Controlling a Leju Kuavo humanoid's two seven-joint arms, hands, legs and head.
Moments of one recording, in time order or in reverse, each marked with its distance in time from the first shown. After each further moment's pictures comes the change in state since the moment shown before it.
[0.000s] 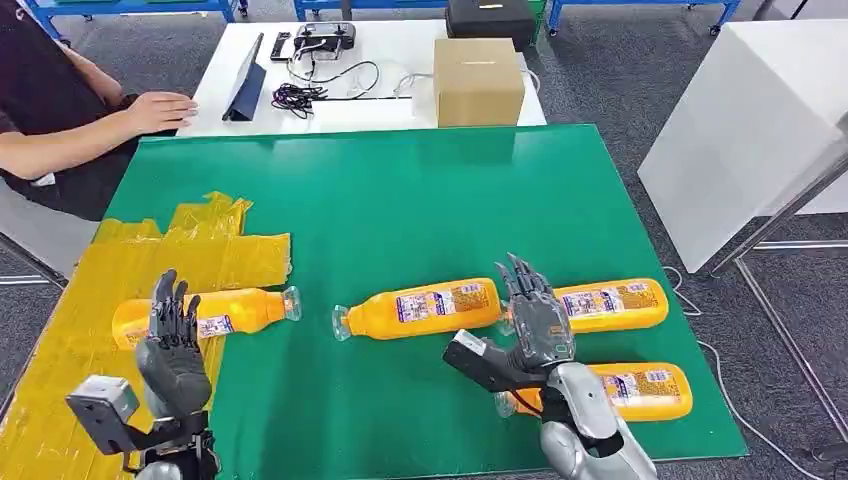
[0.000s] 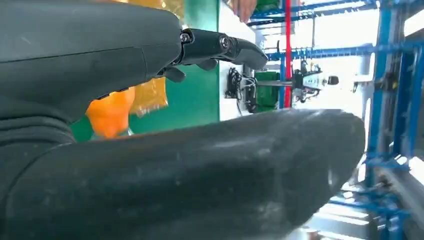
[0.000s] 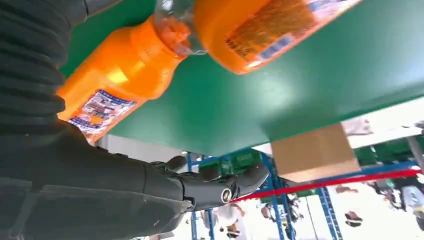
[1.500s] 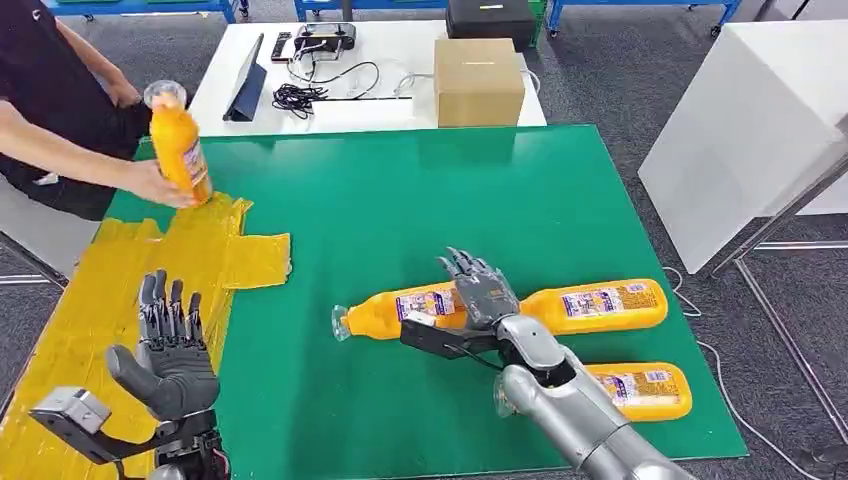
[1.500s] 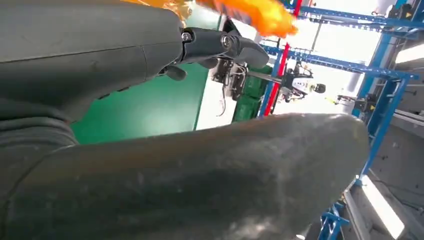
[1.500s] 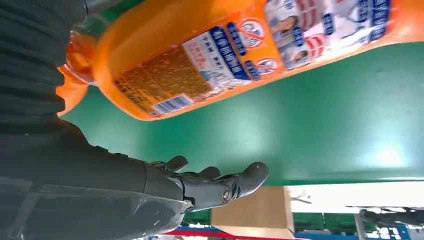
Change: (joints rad) left arm 0.007 -0.071 -0.026 -0.059 0.149 -0.007 -0.005; right arm -0.324 0.064 0.237 0.356 -0.128 0.163 -0.034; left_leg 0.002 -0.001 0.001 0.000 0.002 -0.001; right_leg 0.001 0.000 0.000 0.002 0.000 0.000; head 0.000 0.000
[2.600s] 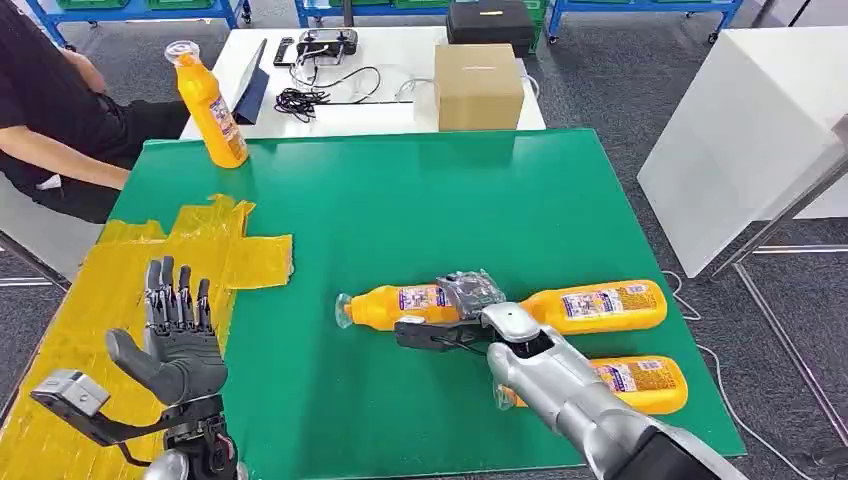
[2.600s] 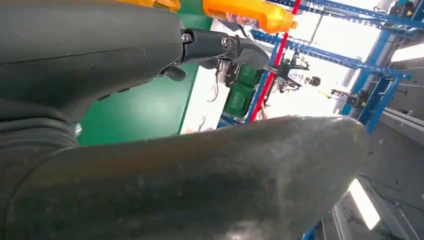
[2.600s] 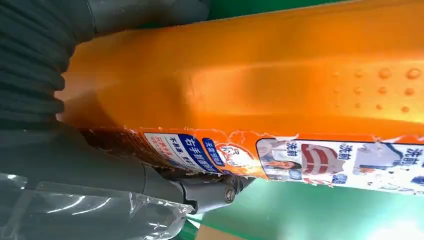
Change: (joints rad) left arm -0.050 0.006 -0.035 0.003 0.081 0.015 0.024; right arm -0.204 0.080 0.140 0.441 -0.058 0.126 -0.003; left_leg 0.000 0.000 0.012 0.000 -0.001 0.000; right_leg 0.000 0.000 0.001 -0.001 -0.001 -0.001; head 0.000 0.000
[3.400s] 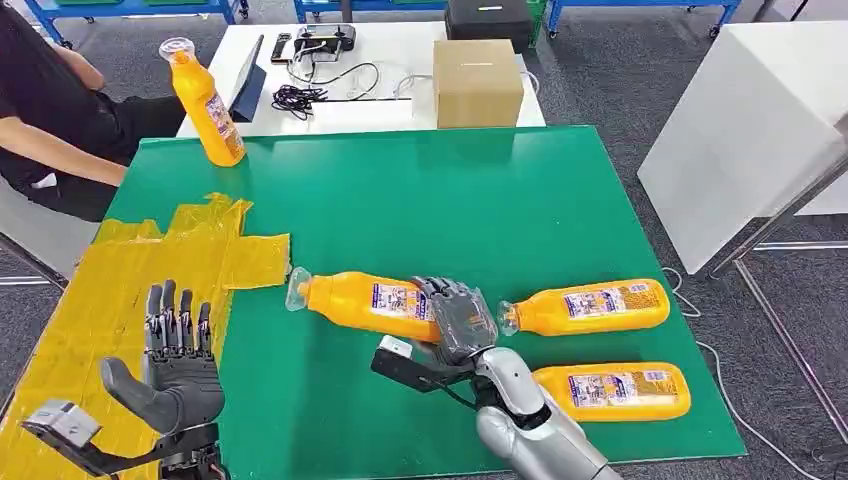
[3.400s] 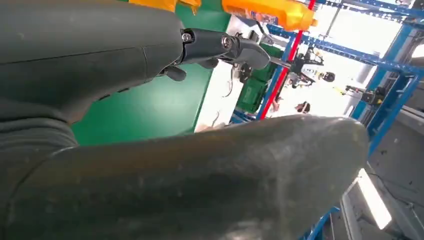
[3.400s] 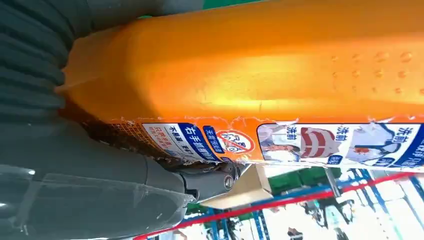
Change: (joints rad) left arm 0.102 0.002 0.017 -0.043 0.024 -0.069 -0.005; right arm 0.347 -0.022 -0.109 -0.581 0.049 -0.362 -0.012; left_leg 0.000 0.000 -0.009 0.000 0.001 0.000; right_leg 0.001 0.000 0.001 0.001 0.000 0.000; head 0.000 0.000
